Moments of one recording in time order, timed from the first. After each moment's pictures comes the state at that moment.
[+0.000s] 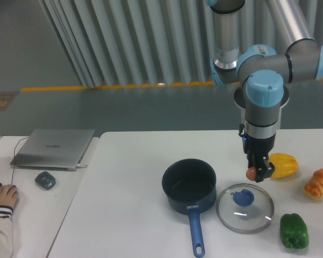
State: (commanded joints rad) arm 2.31 -1.86 -1.50 -1.34 1.50 1.35
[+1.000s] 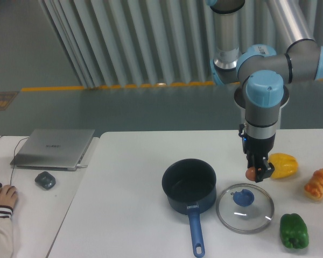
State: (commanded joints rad) arm 2.29 -1.87 -1.50 -1.33 1.48 1.32
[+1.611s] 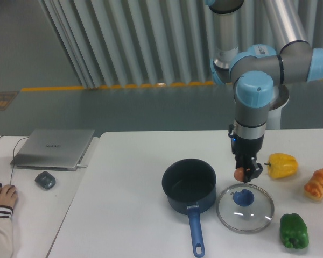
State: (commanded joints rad) arm 2.21 -1.88 -1.50 -1.28 1.42 1.17
